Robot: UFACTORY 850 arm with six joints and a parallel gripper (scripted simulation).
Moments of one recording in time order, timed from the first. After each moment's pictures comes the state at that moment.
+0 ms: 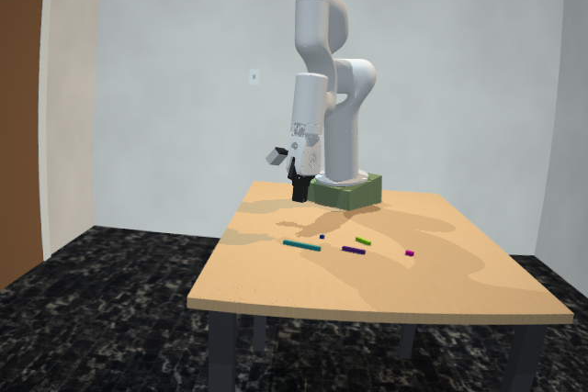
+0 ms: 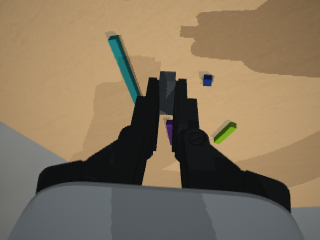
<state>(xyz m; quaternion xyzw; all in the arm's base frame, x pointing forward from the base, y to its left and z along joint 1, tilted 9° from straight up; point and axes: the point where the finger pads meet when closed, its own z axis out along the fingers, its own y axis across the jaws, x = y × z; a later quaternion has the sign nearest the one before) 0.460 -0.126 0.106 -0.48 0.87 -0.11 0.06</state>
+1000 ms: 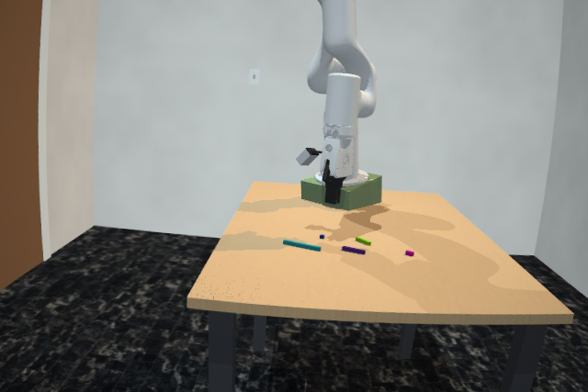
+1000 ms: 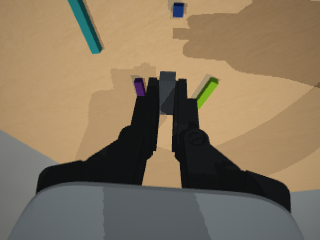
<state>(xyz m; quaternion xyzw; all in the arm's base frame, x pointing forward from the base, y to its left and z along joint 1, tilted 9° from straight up) 0.470 -0.040 0.104 -0.50 0.86 -0.09 0.04</state>
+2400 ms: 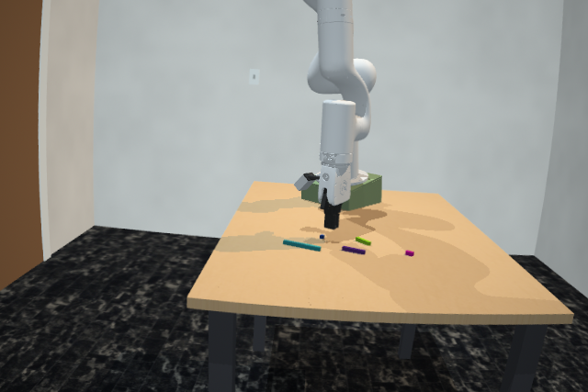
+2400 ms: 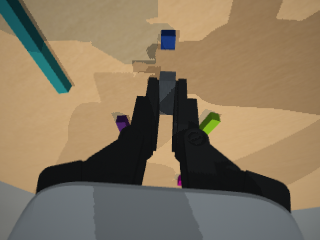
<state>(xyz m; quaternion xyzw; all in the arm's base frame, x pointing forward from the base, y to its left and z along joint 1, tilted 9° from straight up) 0.479 -0.044 0.036 -0.50 0.86 -0.06 0.02</state>
